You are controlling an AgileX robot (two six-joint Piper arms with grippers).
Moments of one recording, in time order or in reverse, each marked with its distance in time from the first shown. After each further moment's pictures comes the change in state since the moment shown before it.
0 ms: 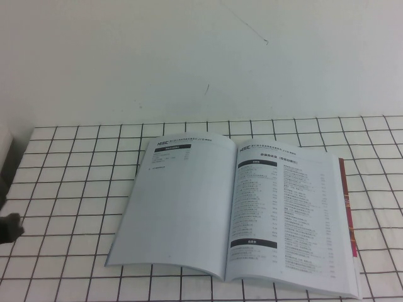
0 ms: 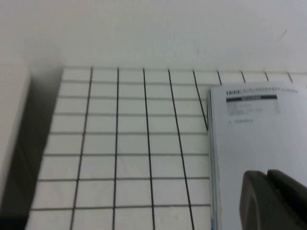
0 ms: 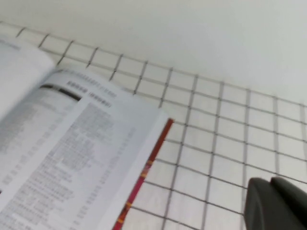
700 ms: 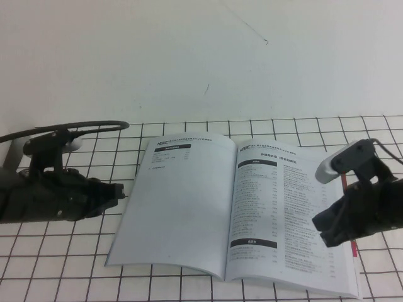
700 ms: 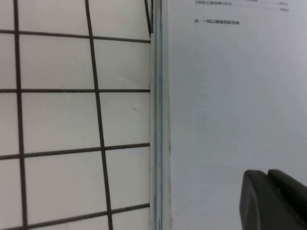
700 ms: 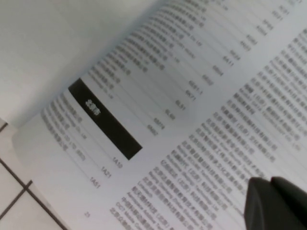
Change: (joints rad) right arm 0.312 0.797 -0.111 0.558 -0.054 -0.576; left arm -0.047 0.851 -0.189 -0.917 -0.037 0.786
